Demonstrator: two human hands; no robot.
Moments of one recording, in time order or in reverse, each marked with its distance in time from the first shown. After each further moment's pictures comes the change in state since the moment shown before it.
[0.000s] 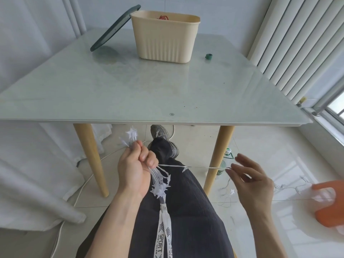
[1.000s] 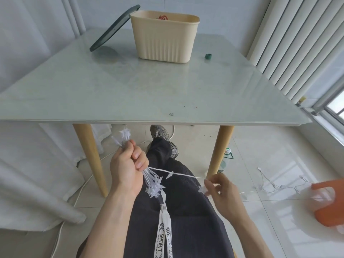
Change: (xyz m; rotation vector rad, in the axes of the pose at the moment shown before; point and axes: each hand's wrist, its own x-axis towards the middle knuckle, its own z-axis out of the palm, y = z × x) left_hand 0.008 0.009 -0.011 0.040 0.019 0.007; right_hand -0.022 0.019 0.031 -0.241 -0.437 0.216
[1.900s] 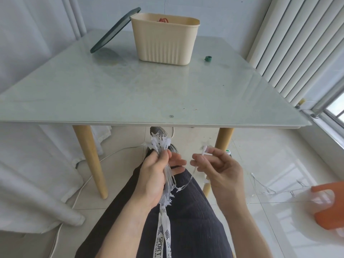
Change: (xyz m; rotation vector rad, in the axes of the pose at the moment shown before) left_hand -0.031 -0.026 0.030 0.298 -0.222 -0.090; right_hand -0.013 -0.103 -0.008 0.740 0.064 -0.153
